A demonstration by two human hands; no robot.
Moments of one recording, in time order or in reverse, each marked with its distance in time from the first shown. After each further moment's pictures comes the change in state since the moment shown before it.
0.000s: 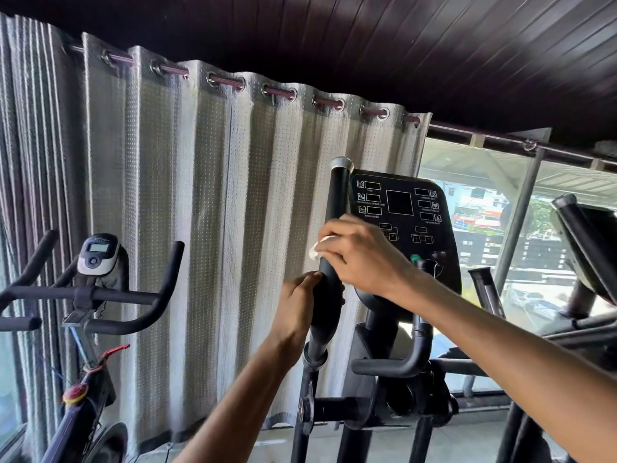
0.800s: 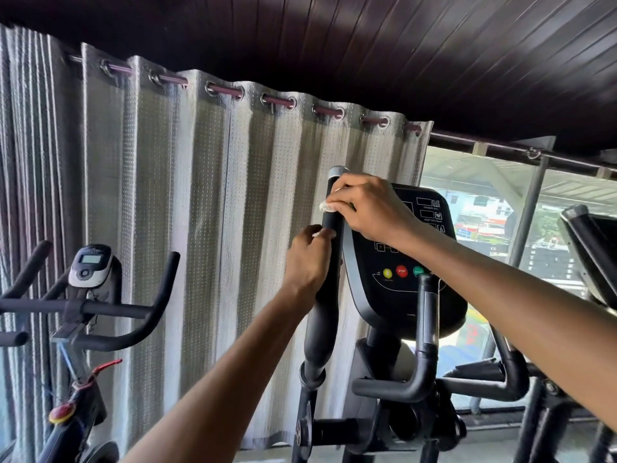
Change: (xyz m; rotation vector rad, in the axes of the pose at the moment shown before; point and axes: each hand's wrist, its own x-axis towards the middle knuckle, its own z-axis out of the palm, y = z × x) left_hand 0.069 0.051 0.037 0.288 0.135 0.131; right_hand 0.057 0.080 -0.012 -0.048 0.126 -0.007
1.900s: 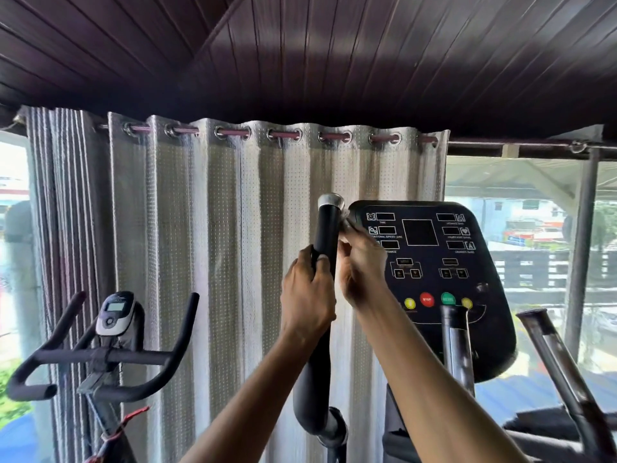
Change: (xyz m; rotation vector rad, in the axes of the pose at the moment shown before) left_hand 0.019 -0.010 0.028 0.308 0.194 0.238; right_hand -0.005 0.000 0.098 1.880 0.882 1.022
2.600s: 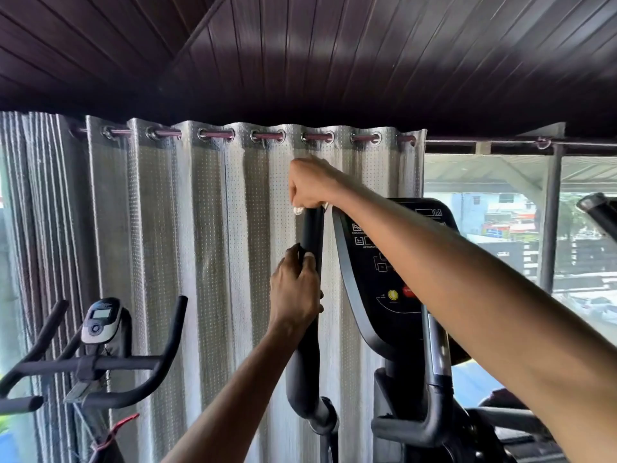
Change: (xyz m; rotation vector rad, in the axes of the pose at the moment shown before) left_hand -0.008 0.011 -0.010 -0.014 -0.033 -0.023; right_hand 0.024 -0.075 0.123 -2.205 -0.714 -0.505
